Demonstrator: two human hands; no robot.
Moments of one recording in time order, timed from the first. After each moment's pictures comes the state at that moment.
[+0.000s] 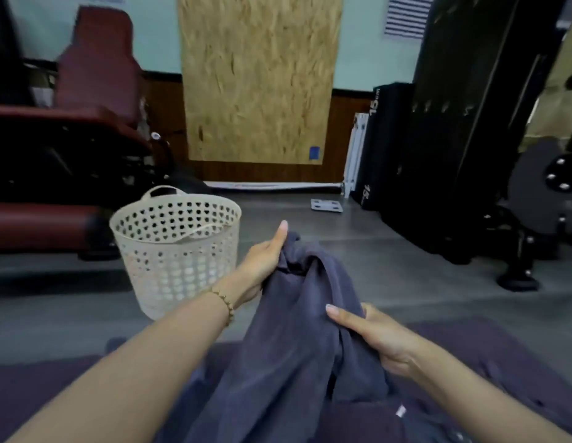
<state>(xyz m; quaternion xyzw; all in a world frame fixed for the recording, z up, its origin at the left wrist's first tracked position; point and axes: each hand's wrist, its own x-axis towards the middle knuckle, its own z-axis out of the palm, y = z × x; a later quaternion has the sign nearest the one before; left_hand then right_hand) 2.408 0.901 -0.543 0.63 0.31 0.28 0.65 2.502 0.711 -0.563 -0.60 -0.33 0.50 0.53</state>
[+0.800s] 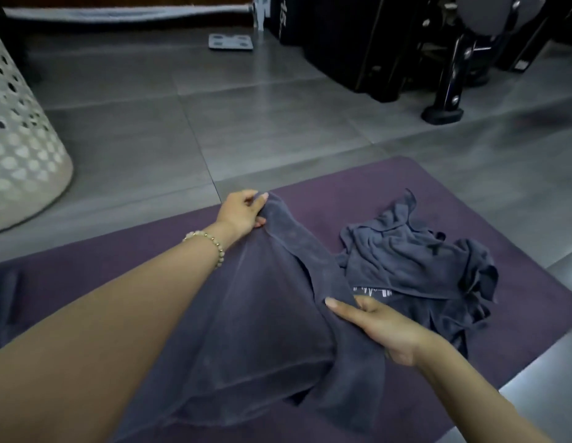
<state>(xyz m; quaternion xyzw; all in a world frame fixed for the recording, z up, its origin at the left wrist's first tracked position) 2.687 0.825 -0.829 0.74 0.33 0.15 0.57 2.709 0.549 -0.826 -0.65 -0.14 0.56 0.49</state>
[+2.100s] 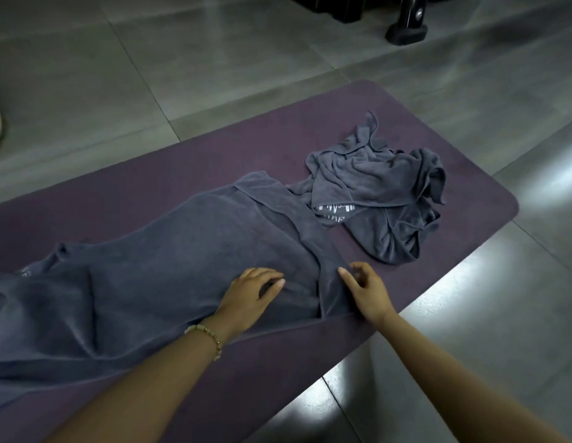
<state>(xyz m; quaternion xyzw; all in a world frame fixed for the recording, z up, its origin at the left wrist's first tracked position) 2.539 0.666 -0.972 0.90 0.13 -0.05 0.40 2.670 0.447 -0.972 -0.87 -0.04 0.23 0.44</state>
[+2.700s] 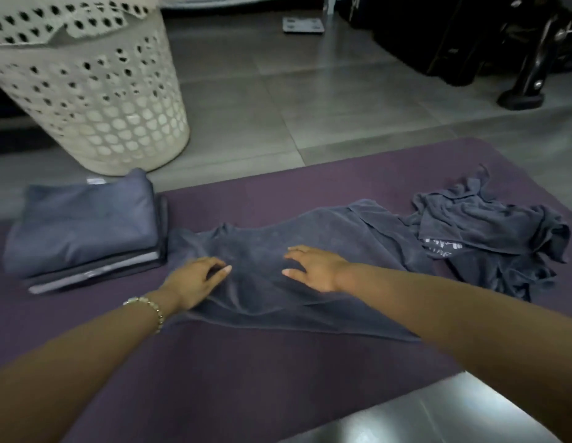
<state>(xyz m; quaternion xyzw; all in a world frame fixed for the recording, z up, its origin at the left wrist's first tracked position) 2.321 0.858 -0.886 0.90 0.34 -0.06 0.28 2.539 0.690 -0.849 -0.77 -0.56 0.31 0.01</state>
